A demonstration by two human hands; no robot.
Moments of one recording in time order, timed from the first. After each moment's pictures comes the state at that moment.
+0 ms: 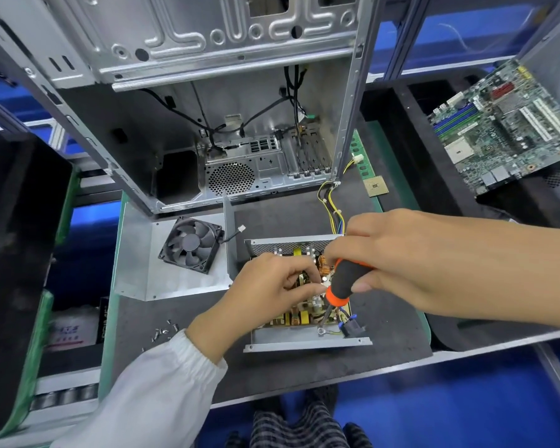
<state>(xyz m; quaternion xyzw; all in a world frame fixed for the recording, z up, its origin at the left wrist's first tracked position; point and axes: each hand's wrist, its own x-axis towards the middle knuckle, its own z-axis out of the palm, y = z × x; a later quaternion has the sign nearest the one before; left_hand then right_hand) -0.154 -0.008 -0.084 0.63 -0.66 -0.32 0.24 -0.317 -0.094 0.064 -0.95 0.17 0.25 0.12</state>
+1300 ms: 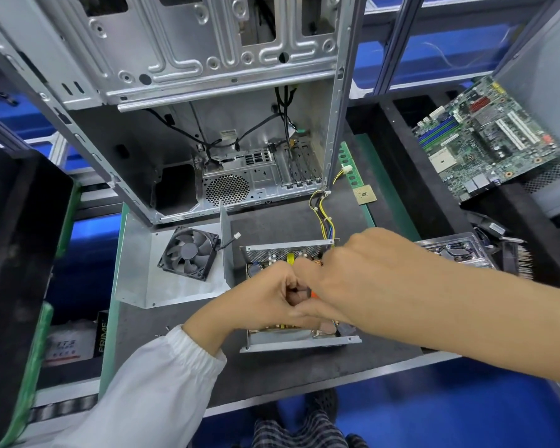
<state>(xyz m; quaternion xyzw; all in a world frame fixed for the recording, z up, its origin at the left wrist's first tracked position) -0.164 -0.006 -0.054 0.44 -0.58 -0.60 0.33 -0.309 -0.067 0.046 -0.99 0.11 0.10 -0.09</state>
